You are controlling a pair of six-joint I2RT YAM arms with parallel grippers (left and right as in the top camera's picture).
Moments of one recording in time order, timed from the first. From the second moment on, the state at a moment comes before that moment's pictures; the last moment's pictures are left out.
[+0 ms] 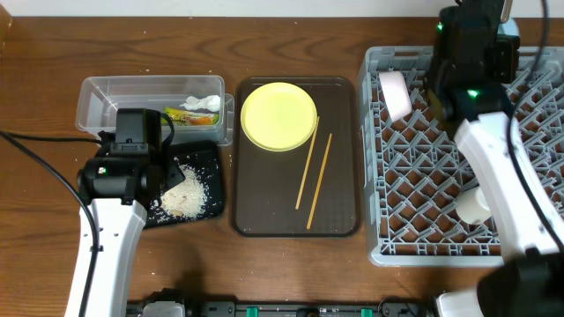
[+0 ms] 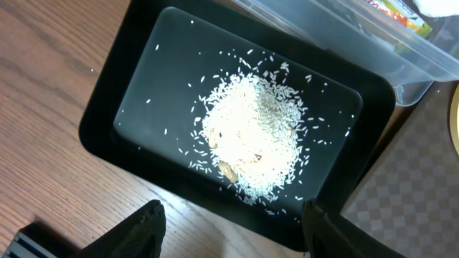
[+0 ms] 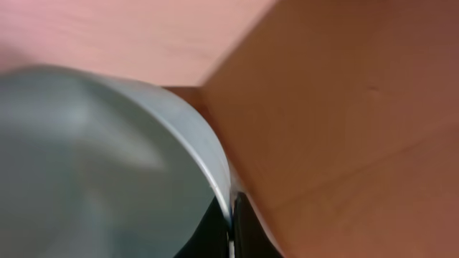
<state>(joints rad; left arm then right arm) 0.00 1.20 1.10 -1.14 -0.24 -0.57 0.16 1.65 1.45 -0.30 1.09 -0.24</state>
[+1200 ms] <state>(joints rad) 0.00 1.20 1.10 -1.14 -0.24 -0.57 0.26 1.99 1.46 -0.63 0.96 0.02</state>
